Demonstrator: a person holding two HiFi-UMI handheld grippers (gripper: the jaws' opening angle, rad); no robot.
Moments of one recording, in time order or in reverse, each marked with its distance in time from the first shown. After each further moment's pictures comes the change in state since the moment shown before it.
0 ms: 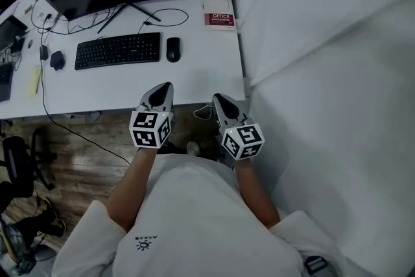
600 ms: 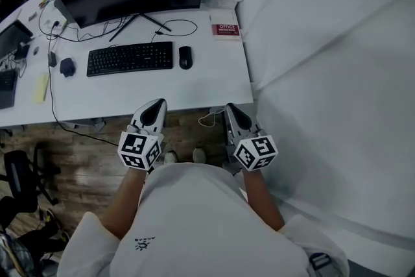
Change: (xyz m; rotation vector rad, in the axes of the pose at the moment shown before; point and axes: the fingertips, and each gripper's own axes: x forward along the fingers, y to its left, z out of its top) left arm -0.105 0.037 0.027 0.062 -0.122 -0.110; right arm -0.029 0.057 0.031 0.007 -0.081 -0.052
